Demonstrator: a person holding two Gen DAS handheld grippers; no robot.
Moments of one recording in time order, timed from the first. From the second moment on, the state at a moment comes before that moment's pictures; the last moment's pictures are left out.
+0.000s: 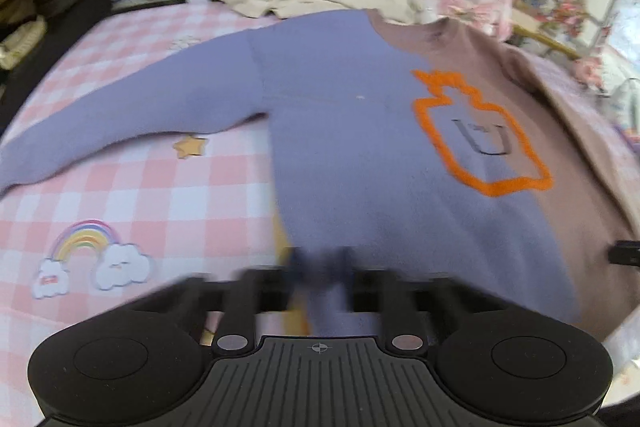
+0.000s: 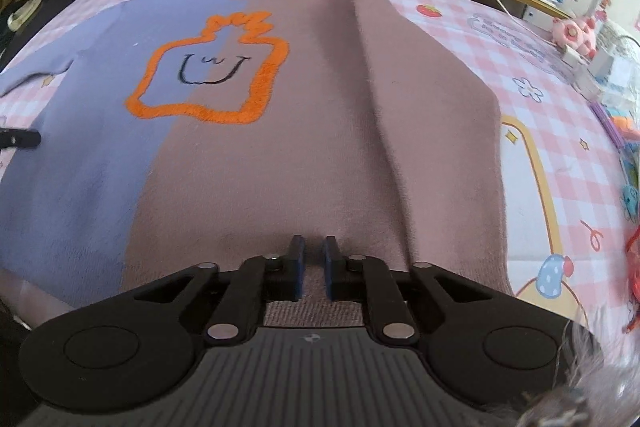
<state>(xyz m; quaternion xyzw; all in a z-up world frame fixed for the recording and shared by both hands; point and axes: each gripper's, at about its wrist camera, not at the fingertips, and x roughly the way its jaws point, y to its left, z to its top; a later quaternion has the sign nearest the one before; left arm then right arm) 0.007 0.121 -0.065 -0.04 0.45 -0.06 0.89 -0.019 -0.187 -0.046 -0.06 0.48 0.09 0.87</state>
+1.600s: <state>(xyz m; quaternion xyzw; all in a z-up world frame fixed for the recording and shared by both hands) -0.084 0.070 -0.035 0.04 0.40 0.13 0.90 0.168 -0.385 -0.070 -0.28 0.47 -0.02 0.84</state>
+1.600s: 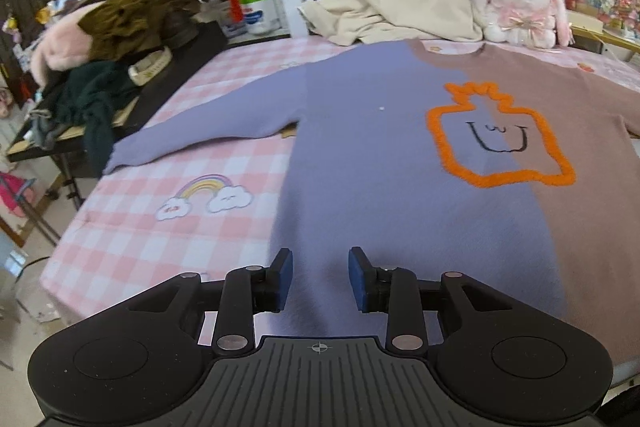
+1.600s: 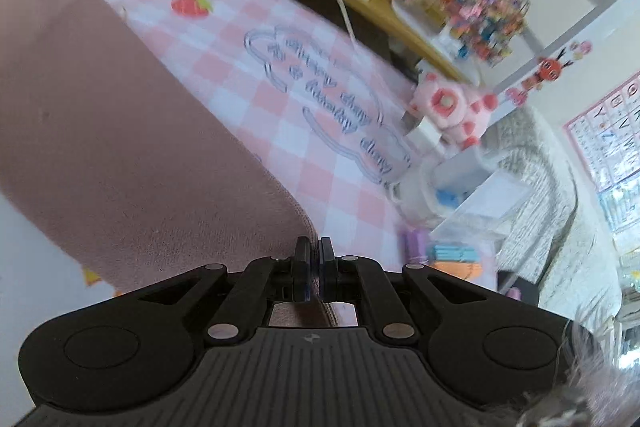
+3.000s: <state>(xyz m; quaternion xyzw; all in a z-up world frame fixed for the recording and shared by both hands) -0.044 0.148 -0.059 -0.03 0.43 -0.03 0.90 -0.076 -0.199 -0.046 0.02 0.46 0.06 0.88</state>
